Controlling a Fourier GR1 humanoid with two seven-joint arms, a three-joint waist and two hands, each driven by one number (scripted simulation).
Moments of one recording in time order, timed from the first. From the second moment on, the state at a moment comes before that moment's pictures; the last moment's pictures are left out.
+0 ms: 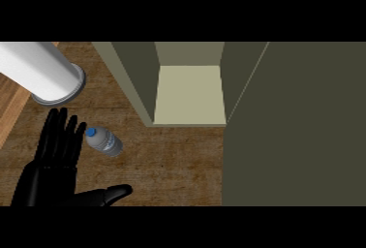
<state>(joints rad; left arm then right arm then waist) 0.16 0.02 -0.21 -2.15 0.03 0.40 0.37 0.47 -0.03 0.09 -2.28 -0.35 0.24 0.10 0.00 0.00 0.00</state>
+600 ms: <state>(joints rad) 0.25 0.02 -0.13 -2.08 0.11 0.33 0.20 0.51 -0.02 0.10 -2.26 -0.31 0.28 0.03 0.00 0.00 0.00</state>
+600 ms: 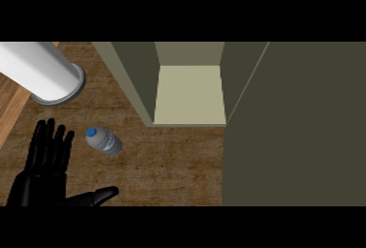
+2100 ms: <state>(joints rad) 0.01 0.12 0.21 -1.31 0.27 0.06 -0.12 0.62 -0.03 0.12 -2.23 -0.30 0.37 -0.09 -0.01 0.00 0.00</state>
